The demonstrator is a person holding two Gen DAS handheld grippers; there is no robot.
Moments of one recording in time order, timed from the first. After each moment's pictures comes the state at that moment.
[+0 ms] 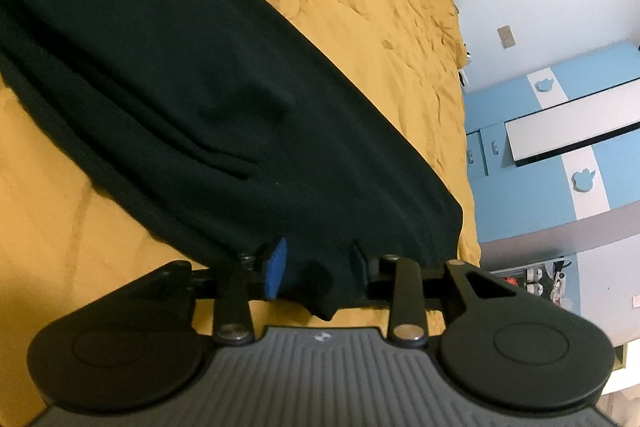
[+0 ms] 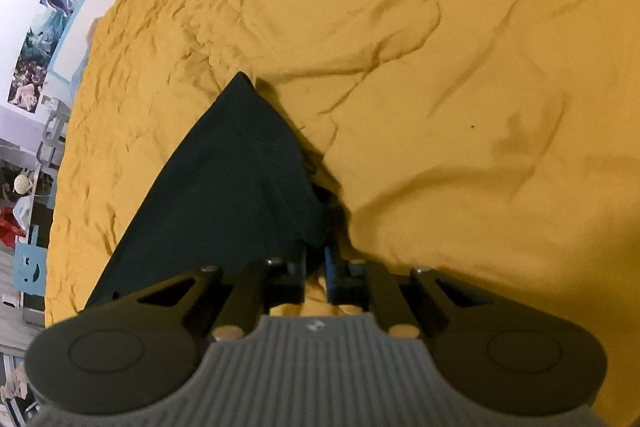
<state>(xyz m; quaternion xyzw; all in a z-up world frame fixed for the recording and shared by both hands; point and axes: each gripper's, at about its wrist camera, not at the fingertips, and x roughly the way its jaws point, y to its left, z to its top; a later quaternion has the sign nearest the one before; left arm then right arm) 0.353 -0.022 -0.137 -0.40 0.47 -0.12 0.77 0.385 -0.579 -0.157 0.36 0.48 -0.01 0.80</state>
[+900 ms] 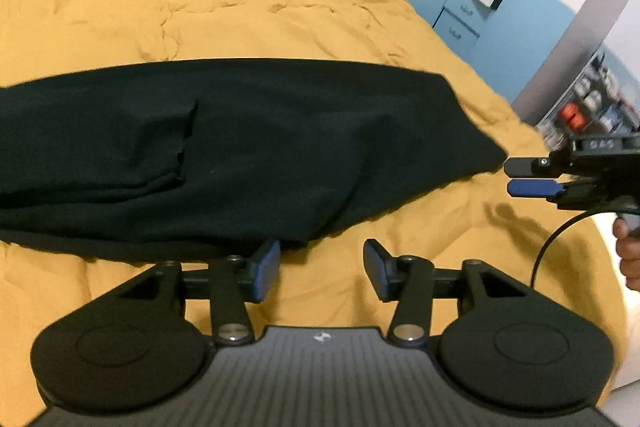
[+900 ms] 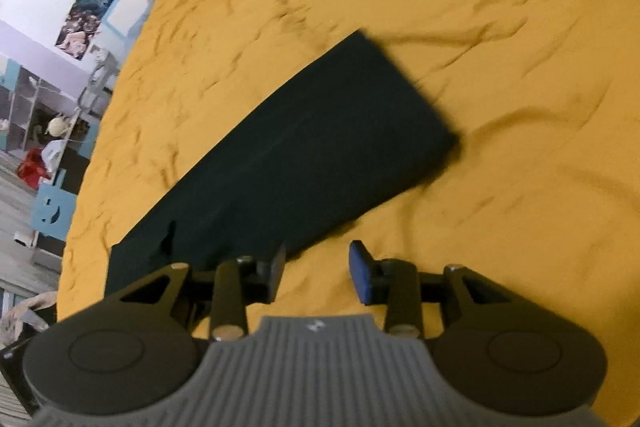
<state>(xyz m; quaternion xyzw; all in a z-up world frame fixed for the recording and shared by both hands) 0.305 -0.099 -0.093 -0.06 0.46 -0.20 0.87 0.339 -0.493 -0.107 0.31 0.48 0.07 0.82</state>
